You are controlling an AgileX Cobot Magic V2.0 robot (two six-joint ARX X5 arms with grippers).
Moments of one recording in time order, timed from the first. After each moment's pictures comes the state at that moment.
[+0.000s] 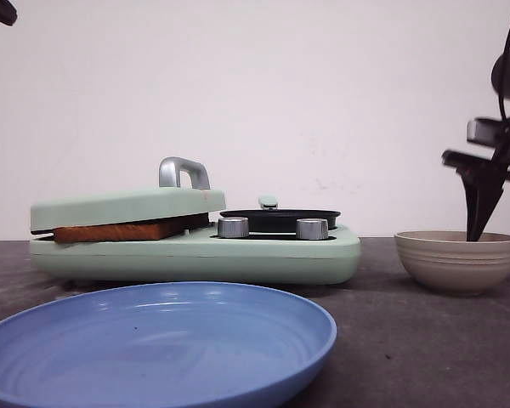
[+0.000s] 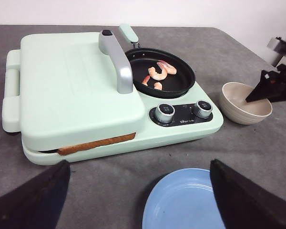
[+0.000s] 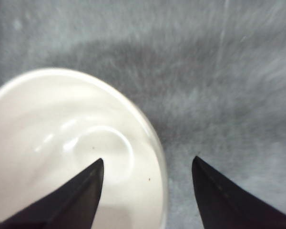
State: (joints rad) left arm -0.23 0.49 0.60 -0.45 0.33 -0.10; right arm -0.02 1.67 1.12 -0.56 -0.24 0.23
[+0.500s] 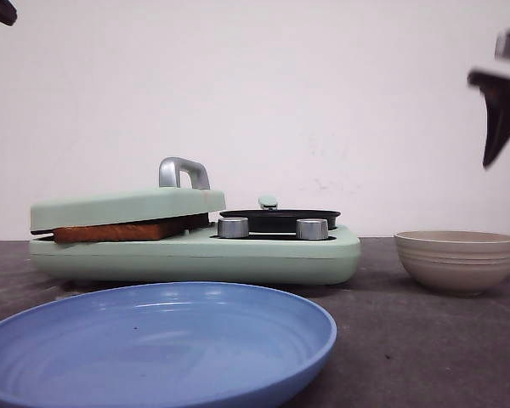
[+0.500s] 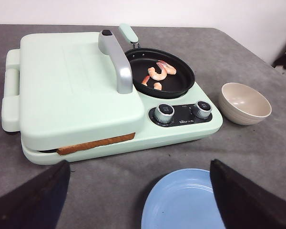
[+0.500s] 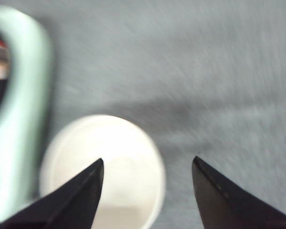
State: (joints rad) left arm -0.23 0.49 0.60 -0.45 0.33 -0.11; right arm -0.05 1.40 1.12 -0.57 -0.27 0.18
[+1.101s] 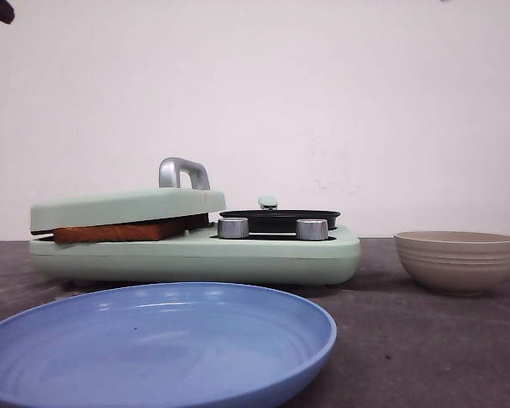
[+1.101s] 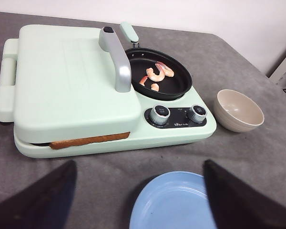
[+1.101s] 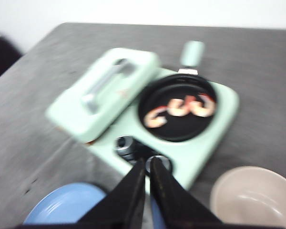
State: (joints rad) left arm -0.23 0.48 0.60 -0.44 0.34 -0.20; right arm 0.19 1.00 1.12 -0.59 -0.52 0.10
